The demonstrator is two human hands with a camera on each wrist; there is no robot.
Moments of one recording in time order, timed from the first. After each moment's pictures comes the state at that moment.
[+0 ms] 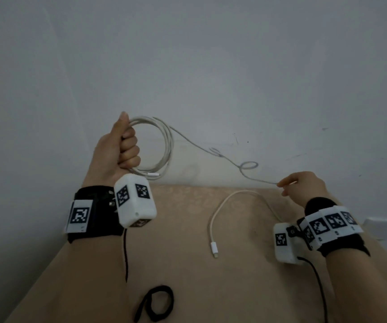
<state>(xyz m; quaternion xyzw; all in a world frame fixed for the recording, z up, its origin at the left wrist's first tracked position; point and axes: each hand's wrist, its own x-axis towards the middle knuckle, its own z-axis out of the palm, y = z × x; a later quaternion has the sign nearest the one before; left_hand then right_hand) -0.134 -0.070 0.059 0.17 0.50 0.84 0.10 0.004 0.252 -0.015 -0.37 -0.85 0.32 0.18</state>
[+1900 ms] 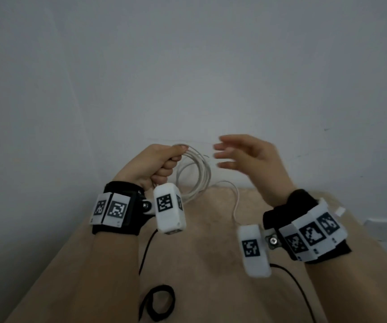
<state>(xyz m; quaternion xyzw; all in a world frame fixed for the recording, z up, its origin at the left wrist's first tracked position) -0.121 -0.032 0.050 0.23 0.72 0.63 0.21 -0.009 0.143 0.038 0.04 -0.71 0.65 0.28</state>
